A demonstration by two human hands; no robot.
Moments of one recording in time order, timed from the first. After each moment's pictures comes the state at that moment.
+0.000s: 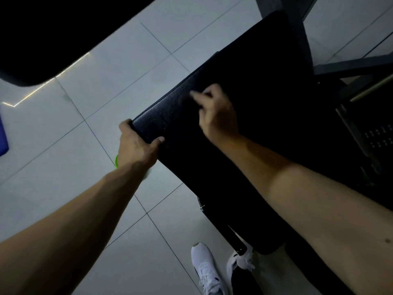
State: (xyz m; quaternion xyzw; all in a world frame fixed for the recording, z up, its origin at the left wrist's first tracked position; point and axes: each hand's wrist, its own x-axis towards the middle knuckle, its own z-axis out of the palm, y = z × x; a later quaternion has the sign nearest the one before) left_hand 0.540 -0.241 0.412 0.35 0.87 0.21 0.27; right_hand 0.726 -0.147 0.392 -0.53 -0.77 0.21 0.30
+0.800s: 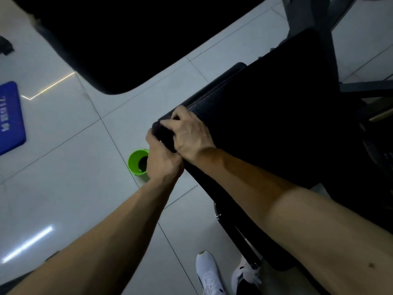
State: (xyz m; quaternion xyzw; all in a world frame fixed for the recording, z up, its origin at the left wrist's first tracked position) left_hand 0.549 -0.252 0.408 0.30 0.88 0.25 0.27; right_hand 0.625 -0.178 0.429 -0.41 -0.85 0.29 0.16
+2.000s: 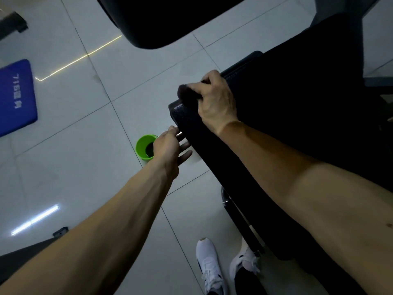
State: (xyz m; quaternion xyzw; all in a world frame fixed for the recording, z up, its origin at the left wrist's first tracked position) left_hand 0.537 -0.267 0.417 -0.01 0.74 0.45 0.50; right_hand 0.628 -0.147 0.413 -0.47 -0.82 0.21 0.24
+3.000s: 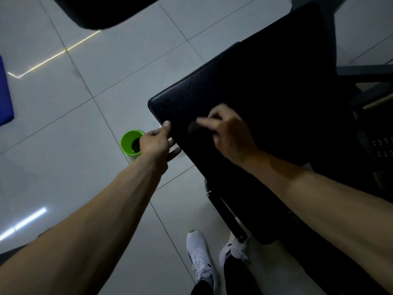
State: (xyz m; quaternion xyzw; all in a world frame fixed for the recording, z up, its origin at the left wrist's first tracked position) left_hand 0.554 -0.271 0.393 0.00 0.75 0.46 0.48; right_hand 0.742 -0.204 0.373 -0.39 -0.88 0.20 0.20
